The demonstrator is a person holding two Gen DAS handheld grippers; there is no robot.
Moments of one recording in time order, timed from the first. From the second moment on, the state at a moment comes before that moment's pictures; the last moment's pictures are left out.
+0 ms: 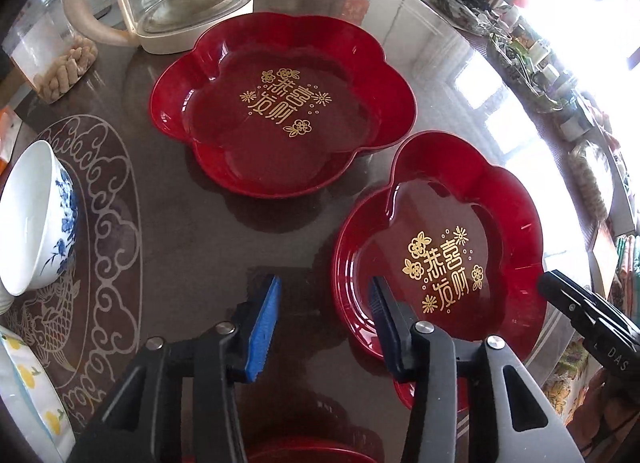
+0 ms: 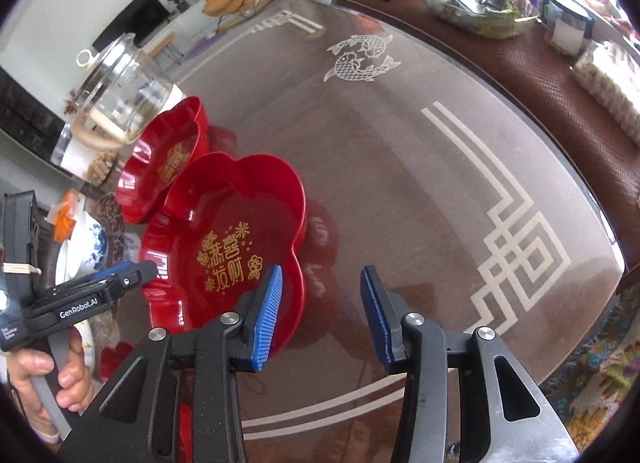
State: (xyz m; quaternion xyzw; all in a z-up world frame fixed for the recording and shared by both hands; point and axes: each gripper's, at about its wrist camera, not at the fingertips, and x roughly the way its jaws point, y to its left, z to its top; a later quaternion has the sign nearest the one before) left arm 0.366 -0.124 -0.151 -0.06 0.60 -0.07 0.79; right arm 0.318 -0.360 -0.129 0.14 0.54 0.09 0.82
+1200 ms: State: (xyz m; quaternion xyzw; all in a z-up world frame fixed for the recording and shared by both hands) left arm 0.188 -0.018 -0.100 -0.01 0.52 -0.11 0.85; right arm 0.120 -0.214 -0.096 0.07 0.52 0.12 0.84
